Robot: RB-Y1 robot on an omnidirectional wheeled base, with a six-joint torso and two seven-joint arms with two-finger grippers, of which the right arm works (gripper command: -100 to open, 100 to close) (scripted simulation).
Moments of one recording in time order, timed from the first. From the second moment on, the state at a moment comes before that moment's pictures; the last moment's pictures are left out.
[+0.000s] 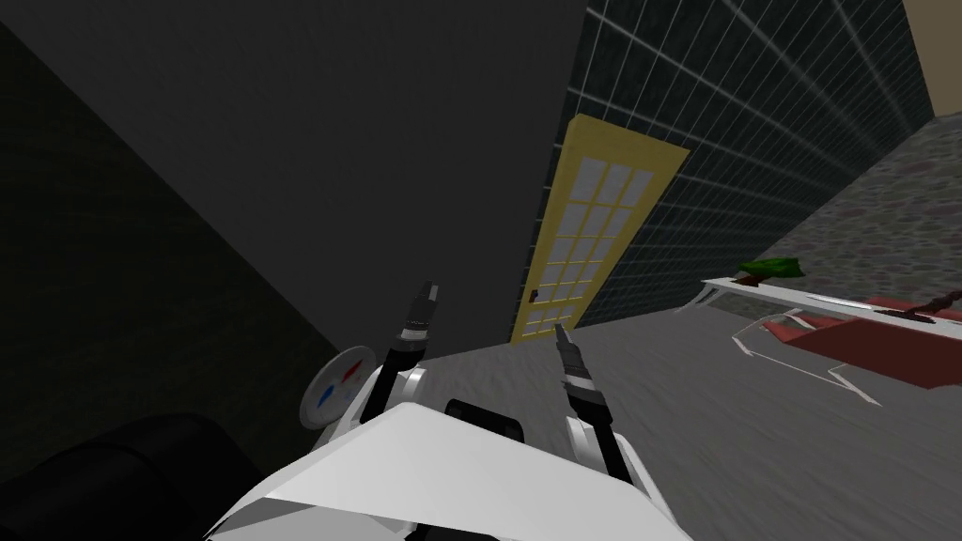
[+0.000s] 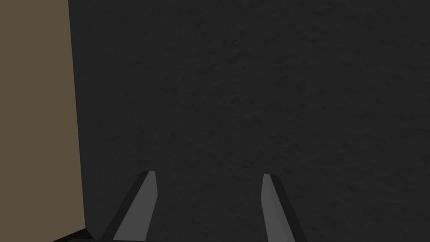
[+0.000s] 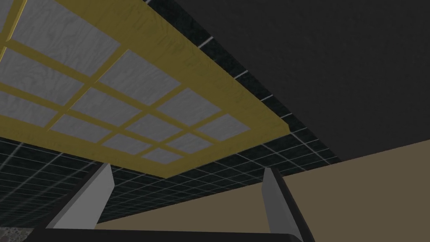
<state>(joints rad) 0.31 -0.10 -0.06 -1.64 0.16 -0.68 0.42</state>
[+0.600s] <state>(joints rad) 0.26 -0.11 -0.09 -1.48 0.19 -0.72 0.54</state>
